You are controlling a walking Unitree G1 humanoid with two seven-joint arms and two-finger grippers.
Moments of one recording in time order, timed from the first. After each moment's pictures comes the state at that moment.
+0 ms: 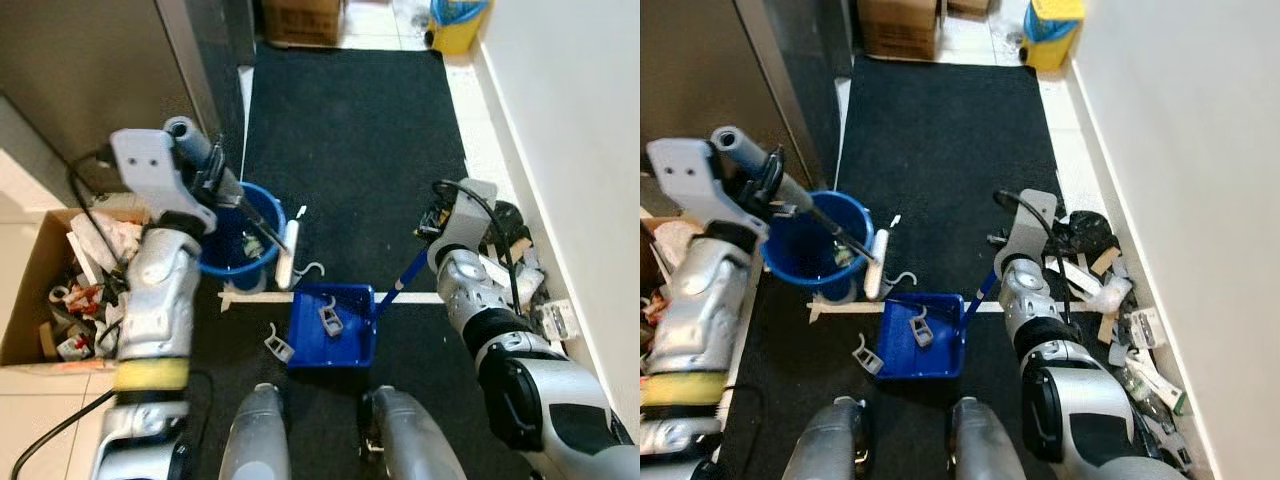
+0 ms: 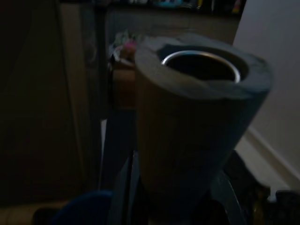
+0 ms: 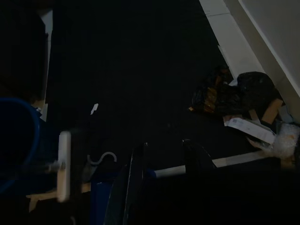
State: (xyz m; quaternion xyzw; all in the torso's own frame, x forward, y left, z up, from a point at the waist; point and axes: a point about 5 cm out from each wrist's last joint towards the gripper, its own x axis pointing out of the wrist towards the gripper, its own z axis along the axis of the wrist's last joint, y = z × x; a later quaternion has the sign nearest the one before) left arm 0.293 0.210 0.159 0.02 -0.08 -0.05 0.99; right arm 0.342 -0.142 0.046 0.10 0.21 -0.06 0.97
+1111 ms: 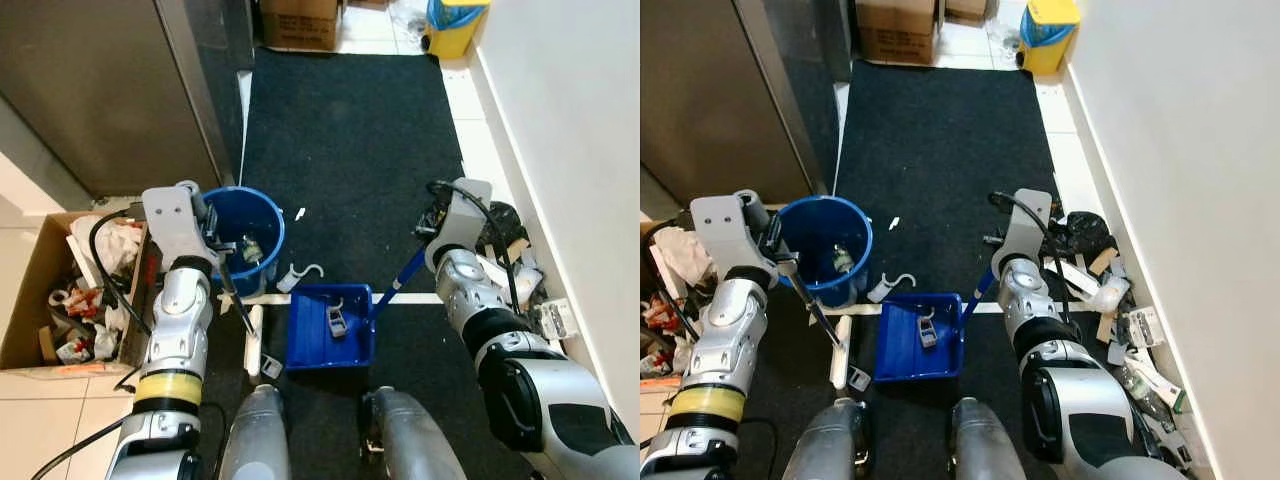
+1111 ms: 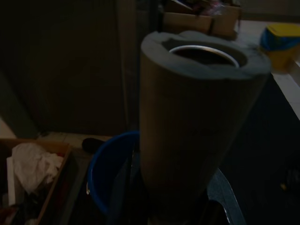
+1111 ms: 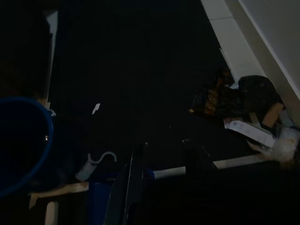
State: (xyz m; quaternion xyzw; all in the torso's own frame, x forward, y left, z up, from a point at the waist) left arm 0.300 0.210 0.089 0.01 0.01 0.10 1.00; right arm 0.343 -0.138 0.047 0.08 0.21 -0.03 0.97
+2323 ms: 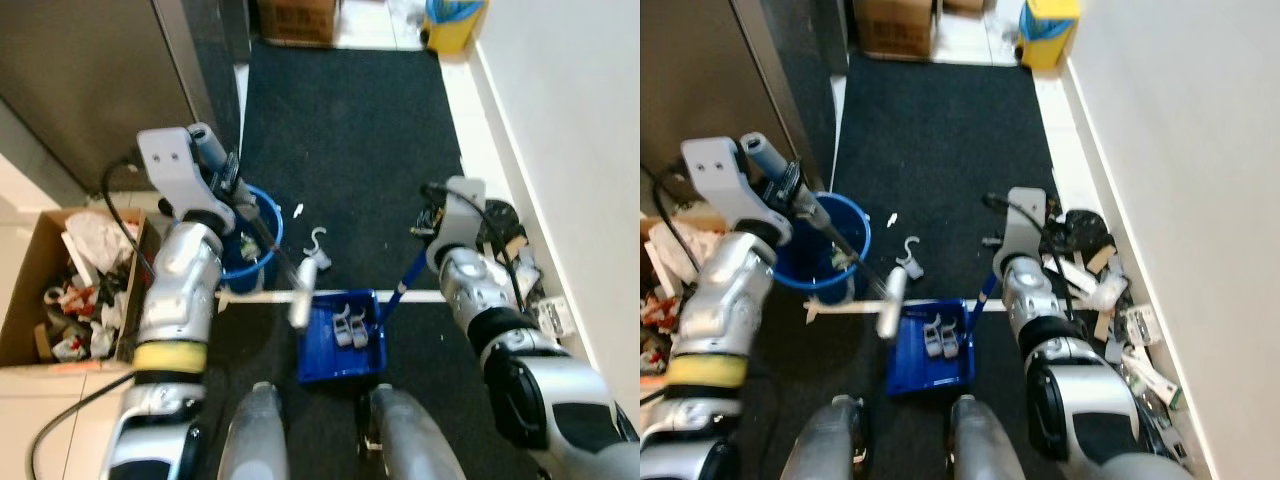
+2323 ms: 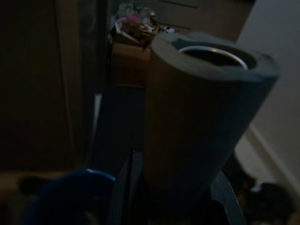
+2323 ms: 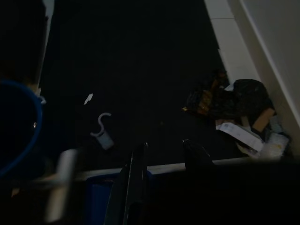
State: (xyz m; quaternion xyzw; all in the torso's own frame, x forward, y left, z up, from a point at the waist) left arm 0.314 0.199 0.166 0.00 -0.06 -0.06 1.00; right arm 0.347 -0.151 0.051 0.05 0.22 -0.05 0.97
